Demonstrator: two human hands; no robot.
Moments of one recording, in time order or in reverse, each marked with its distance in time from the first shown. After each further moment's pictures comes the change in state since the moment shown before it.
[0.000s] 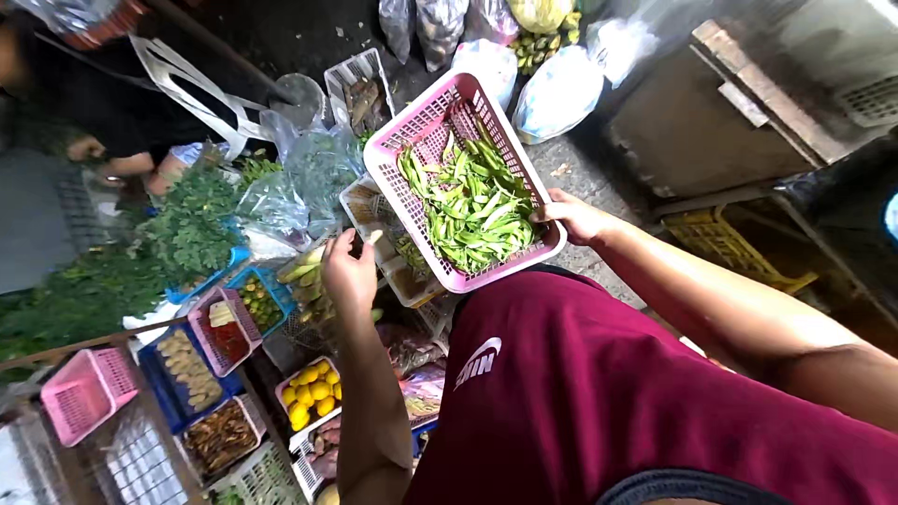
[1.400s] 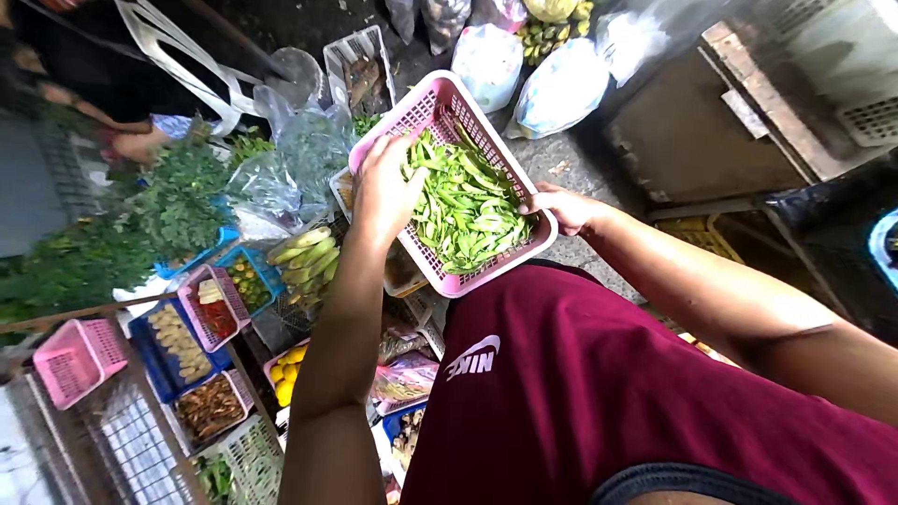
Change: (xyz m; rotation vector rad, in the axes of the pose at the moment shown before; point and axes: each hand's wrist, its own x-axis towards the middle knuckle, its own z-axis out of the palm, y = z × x) left_hand 0.054 0.138 0.025 0.078 -0.250 0.430; right_hand 0.013 -0.013 -0.034 0.030 -0.164 0.125
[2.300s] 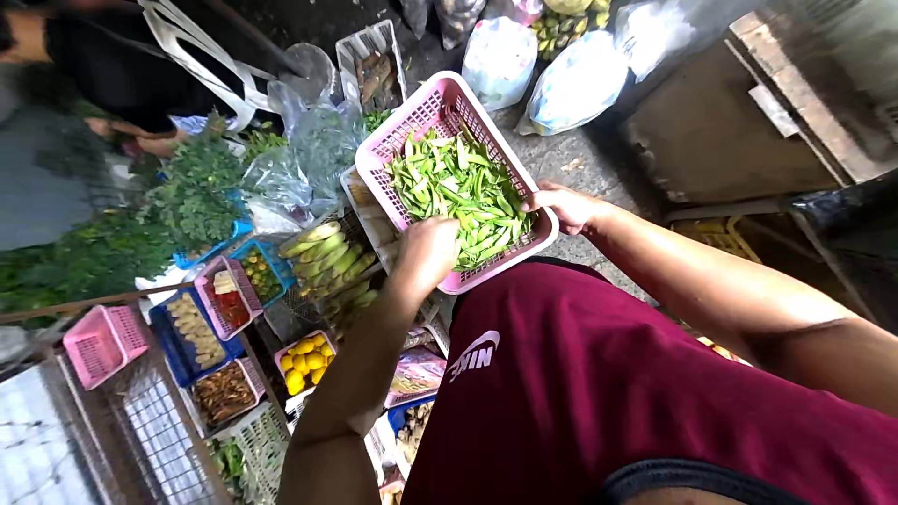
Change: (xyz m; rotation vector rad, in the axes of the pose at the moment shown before) left_hand -0.063 0.018 0.047 0.194 -0.432 0.034; right_hand 0.010 -0.001 0.007 -0.015 0.009 0.035
